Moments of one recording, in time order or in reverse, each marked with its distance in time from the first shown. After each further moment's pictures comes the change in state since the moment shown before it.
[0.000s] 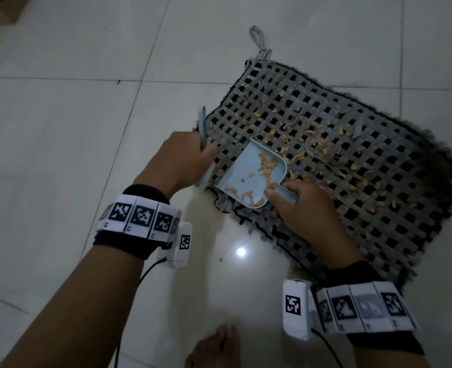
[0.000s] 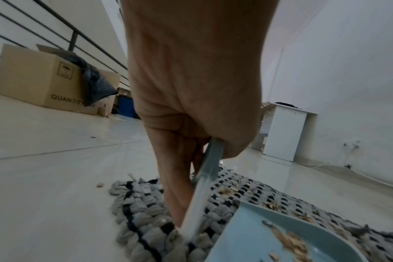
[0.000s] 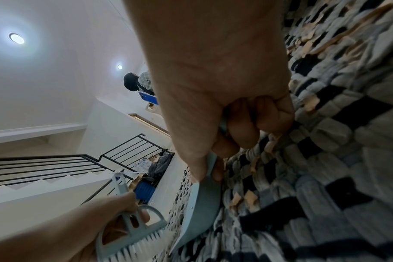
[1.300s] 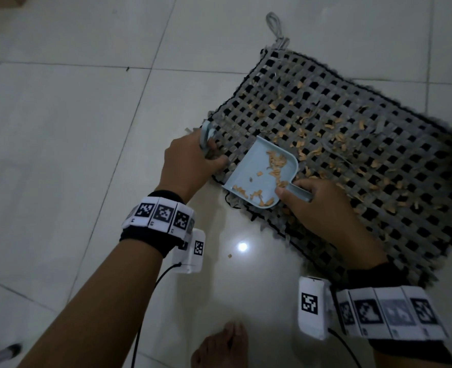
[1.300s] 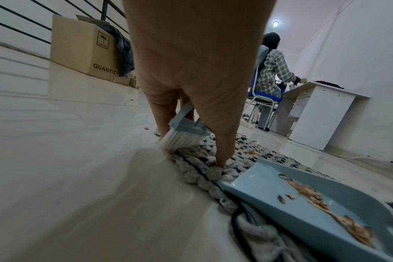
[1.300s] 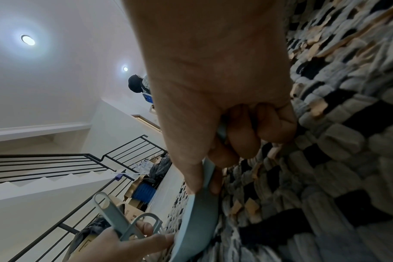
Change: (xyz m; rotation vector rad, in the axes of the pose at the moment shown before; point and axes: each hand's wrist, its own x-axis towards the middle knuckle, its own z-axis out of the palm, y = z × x) left_hand -0.001 -0.039 0.042 -0.038 0.259 -0.017; right_hand 0.002 -0.005 -0.002 0.007 -0.098 -0.036
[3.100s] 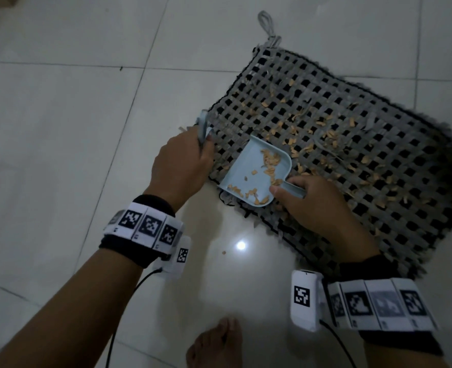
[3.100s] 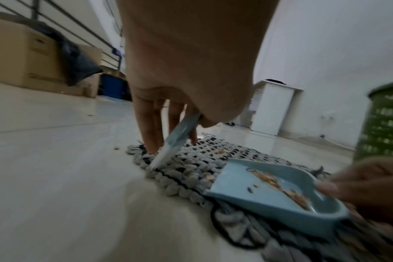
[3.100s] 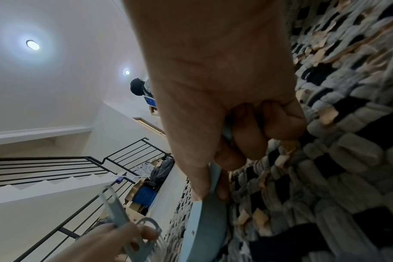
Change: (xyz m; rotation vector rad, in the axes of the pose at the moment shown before) left_hand -0.015 0.020 -0.014 0.033 -0.006 0.012; right_hand -0.002 -0.003 -0.007 -0.036 -0.050 0.052
